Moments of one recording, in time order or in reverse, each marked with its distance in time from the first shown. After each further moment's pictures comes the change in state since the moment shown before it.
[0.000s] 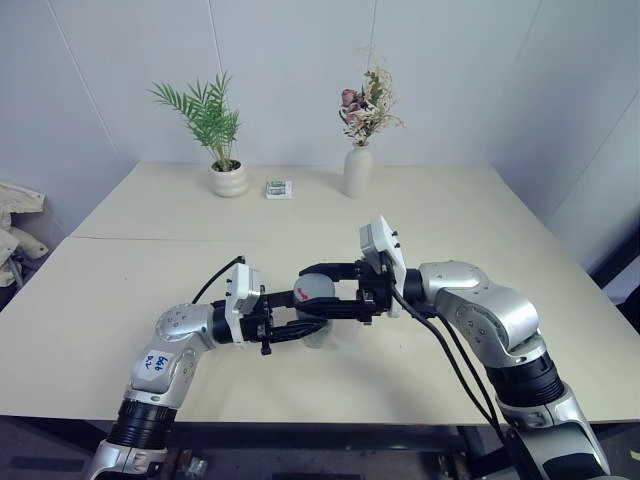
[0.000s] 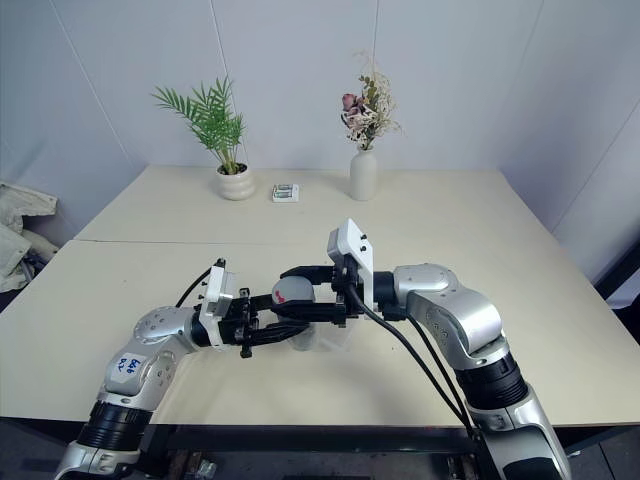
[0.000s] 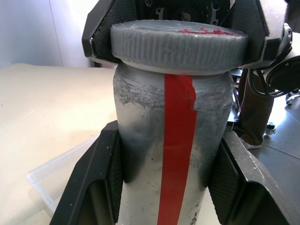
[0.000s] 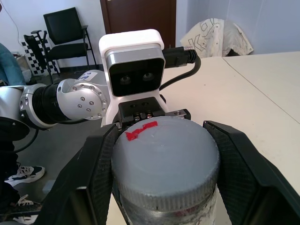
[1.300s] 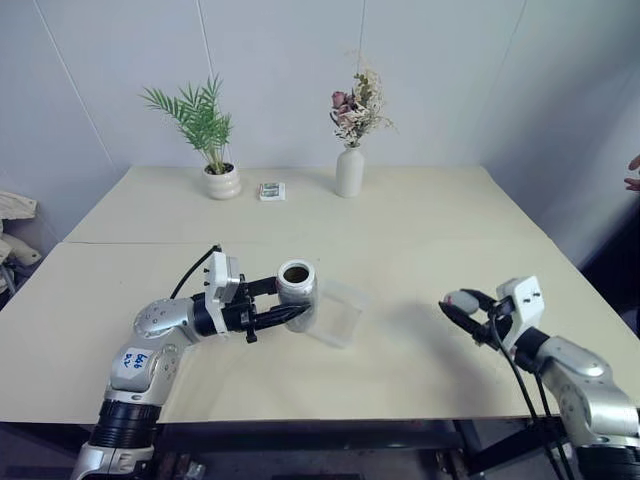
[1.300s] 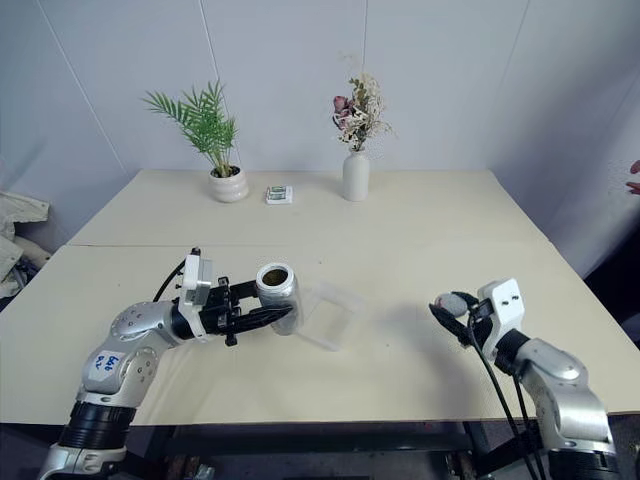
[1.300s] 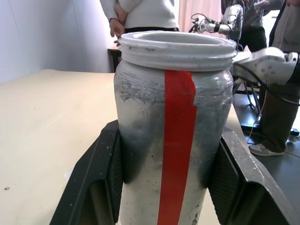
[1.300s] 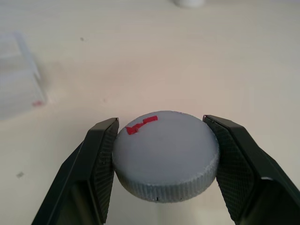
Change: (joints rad) left arm -0.013 0.037 0.075 -0.014 -0.029 0.022 0.058; right arm 0.514 -0.127 -0.410 0.347 -0.215 -0.457 -0.301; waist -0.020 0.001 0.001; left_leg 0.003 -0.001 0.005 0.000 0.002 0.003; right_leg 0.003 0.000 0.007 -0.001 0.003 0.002
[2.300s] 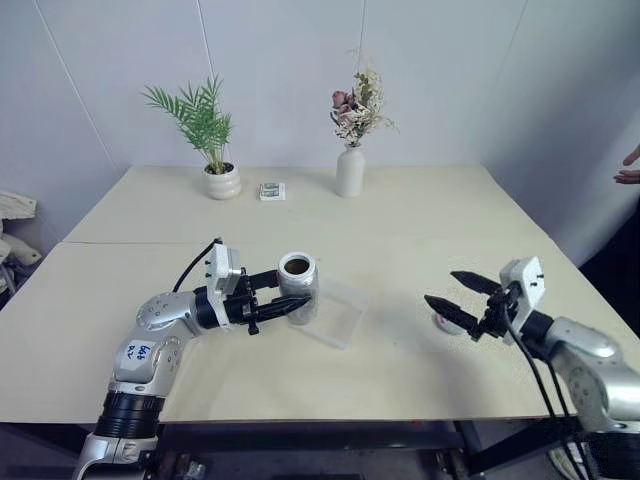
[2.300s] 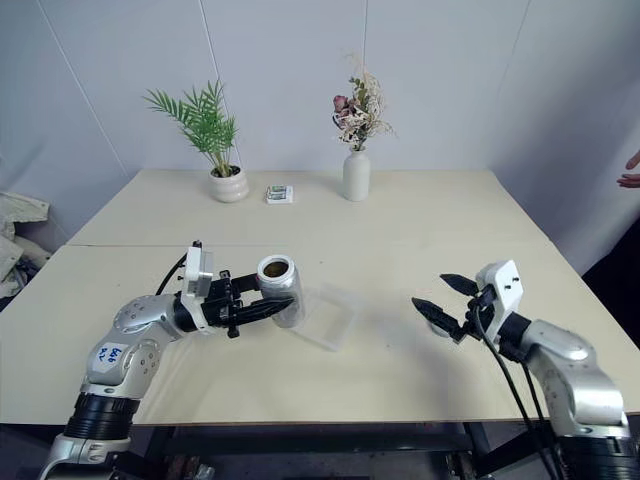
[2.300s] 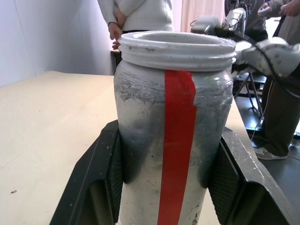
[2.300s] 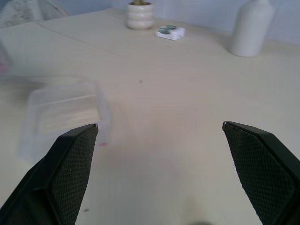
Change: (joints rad) left arm -0.024 0.001 0.001 0.035 0.000 0.008 0.004; right arm -0.041 -0.187 0.016 -0.279 0.202 0.179 0.207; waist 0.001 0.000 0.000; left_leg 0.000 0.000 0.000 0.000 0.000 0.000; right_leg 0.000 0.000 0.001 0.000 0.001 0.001
